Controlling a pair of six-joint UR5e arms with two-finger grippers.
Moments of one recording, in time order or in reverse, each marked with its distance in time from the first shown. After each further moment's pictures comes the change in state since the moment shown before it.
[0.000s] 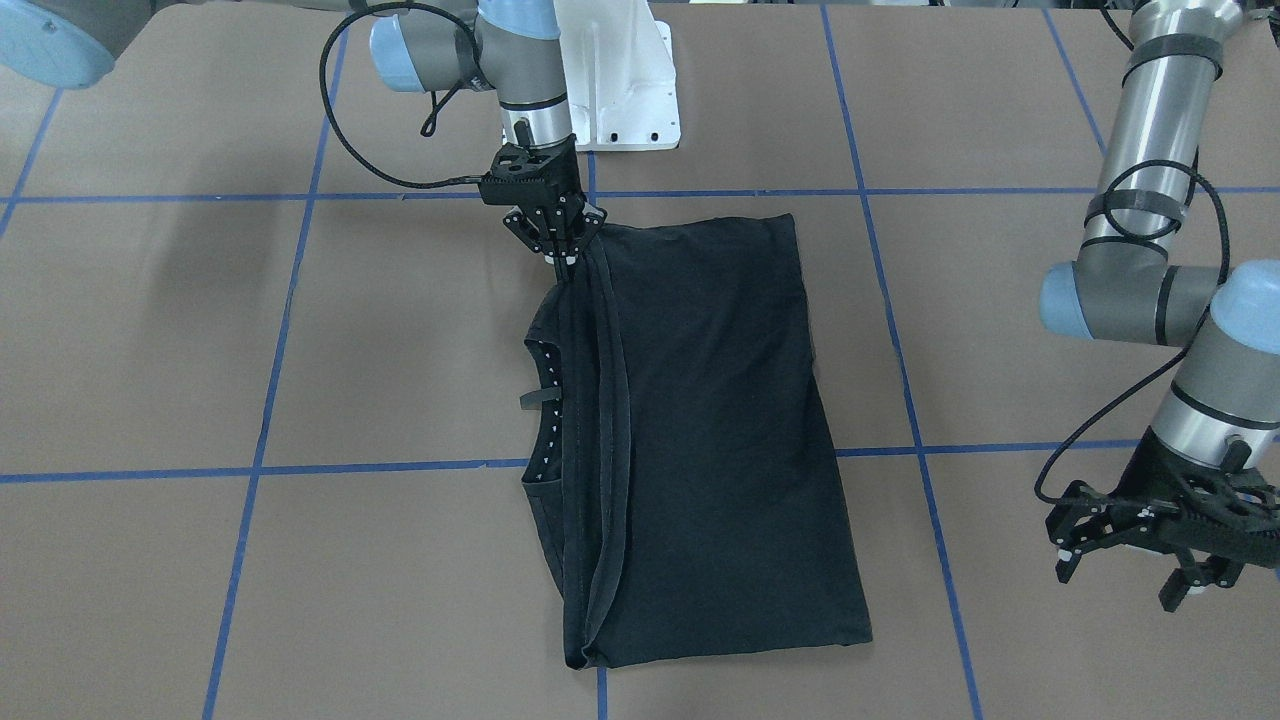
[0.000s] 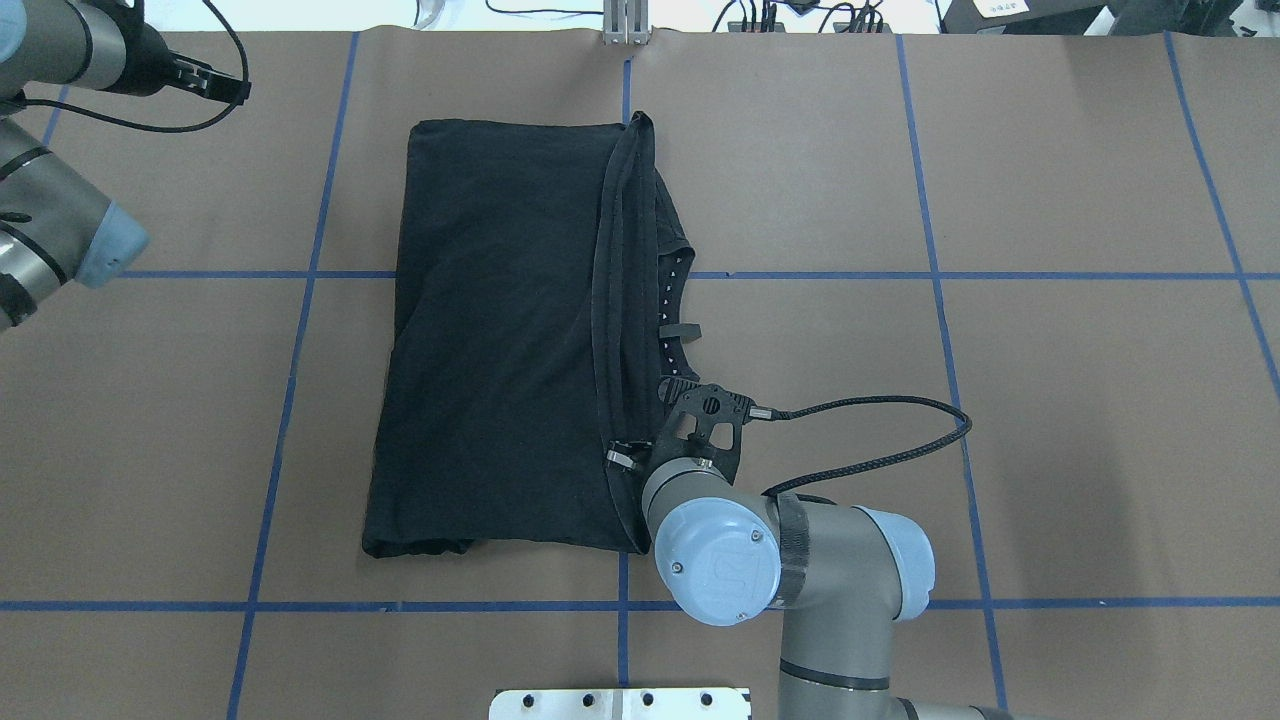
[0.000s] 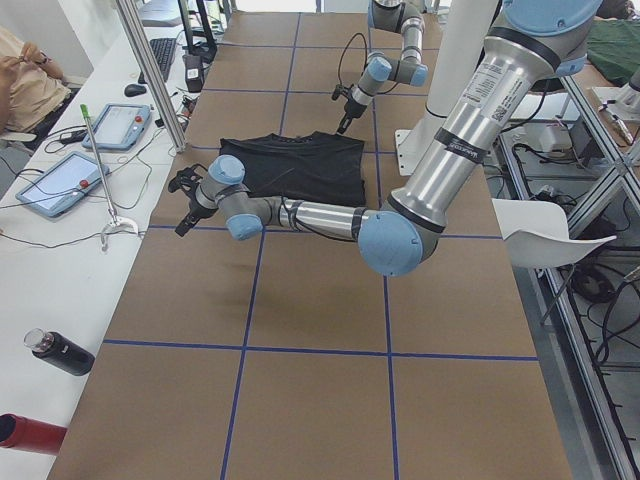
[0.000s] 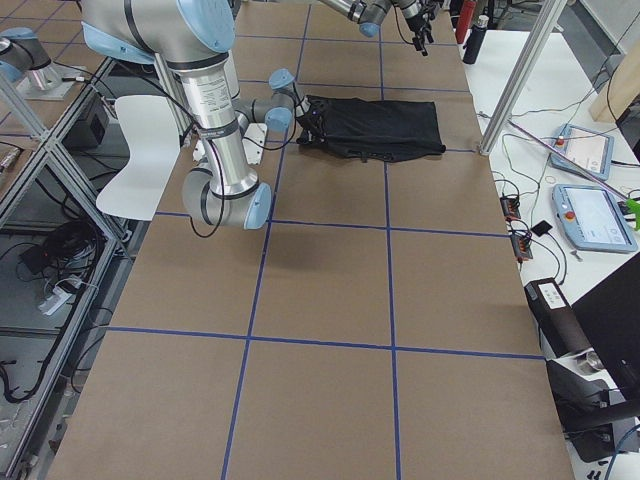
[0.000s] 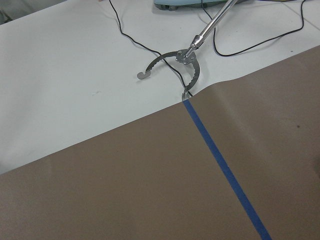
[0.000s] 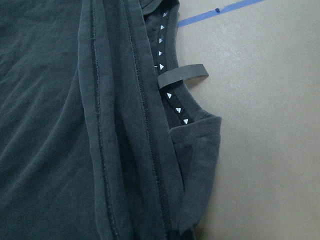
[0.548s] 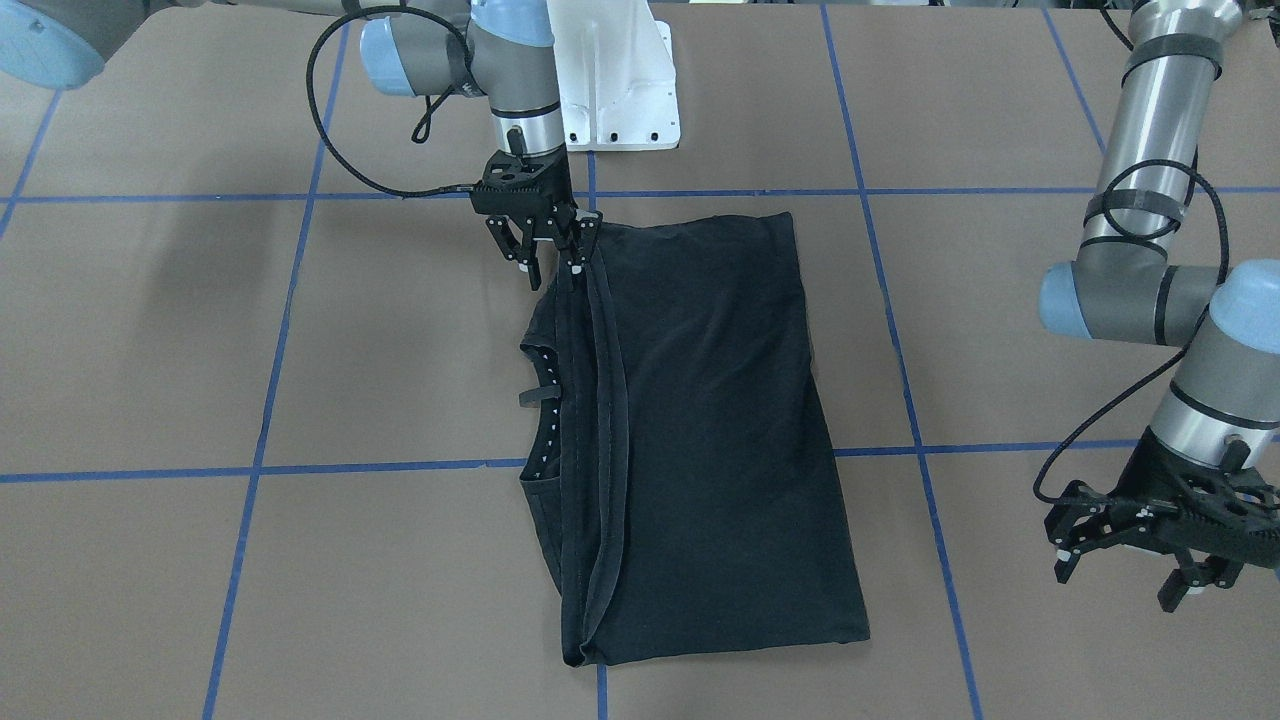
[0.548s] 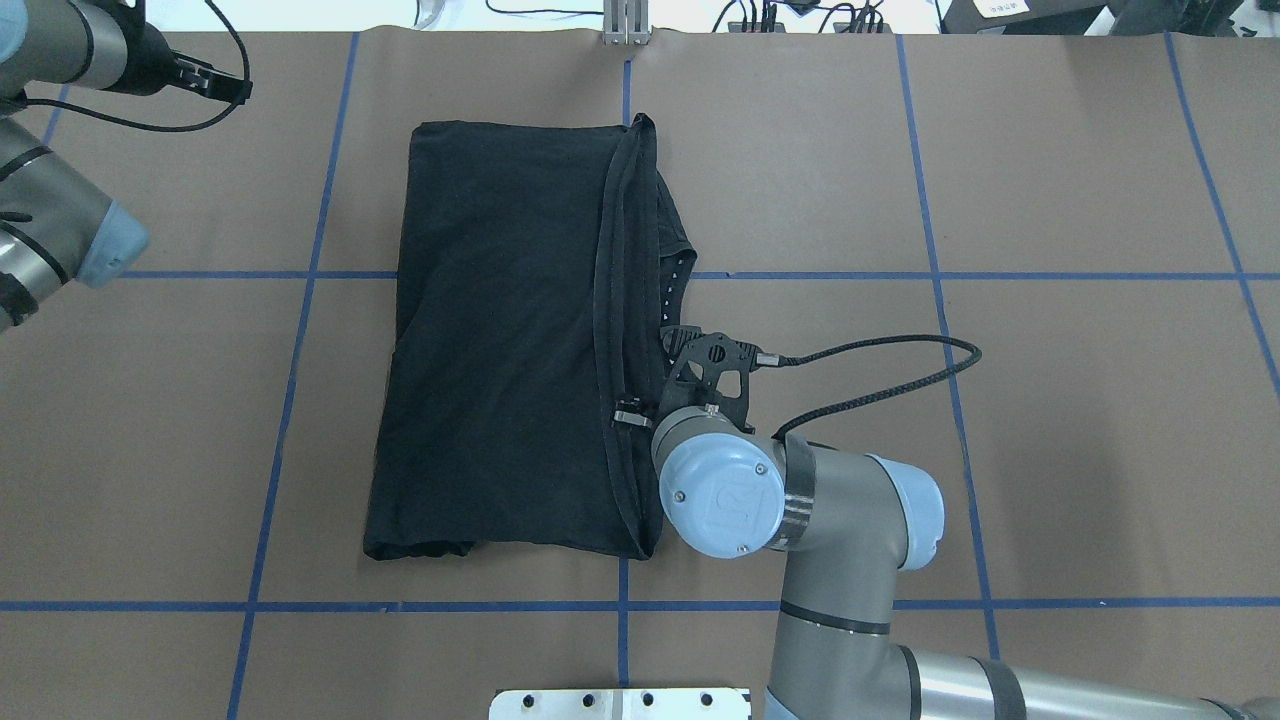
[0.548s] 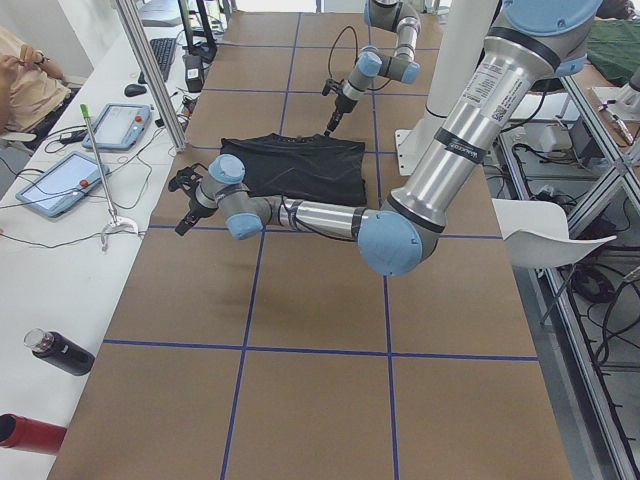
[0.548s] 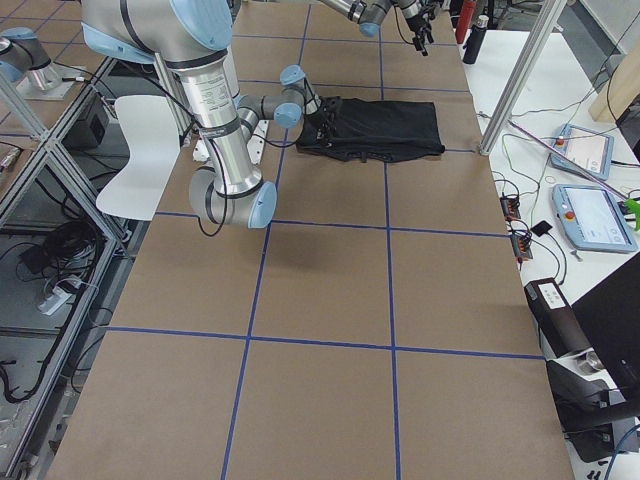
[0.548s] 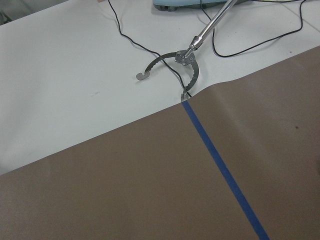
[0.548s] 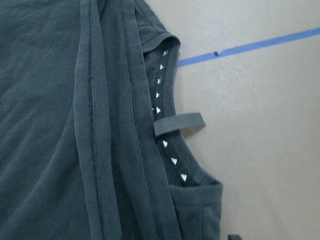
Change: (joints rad) left arm 0.000 -0.001 -0.003 0.000 0.000 0.000; right arm 0.109 0.050 -0.006 -0.088 0.075 -0.110
